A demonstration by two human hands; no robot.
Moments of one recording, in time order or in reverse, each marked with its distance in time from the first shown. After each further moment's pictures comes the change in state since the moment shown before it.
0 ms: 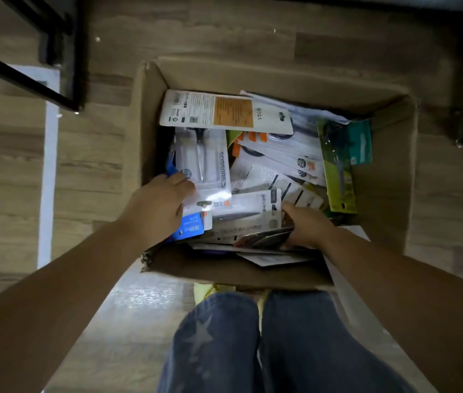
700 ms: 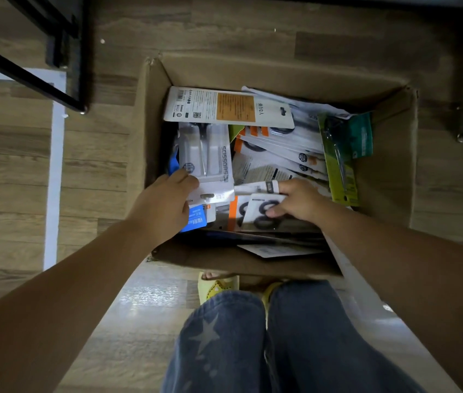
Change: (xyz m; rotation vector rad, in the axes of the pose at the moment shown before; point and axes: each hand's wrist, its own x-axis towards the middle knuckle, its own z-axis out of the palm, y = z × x) left_hand -0.007 0.004 0.011 -0.086 0.038 -0.039; right_hand 0.001 -0.026 -0.027 0.487 0.125 -0.051
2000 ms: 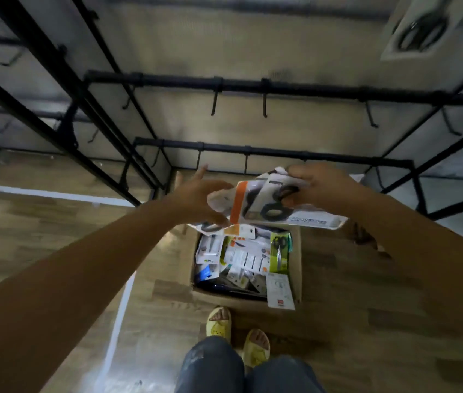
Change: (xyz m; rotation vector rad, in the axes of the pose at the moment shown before) left_hand -0.197 0.196 -0.420 -0.138 0.039 0.042; right_hand -0.441 -0.267 -0.303 -0.364 0.312 -0.612
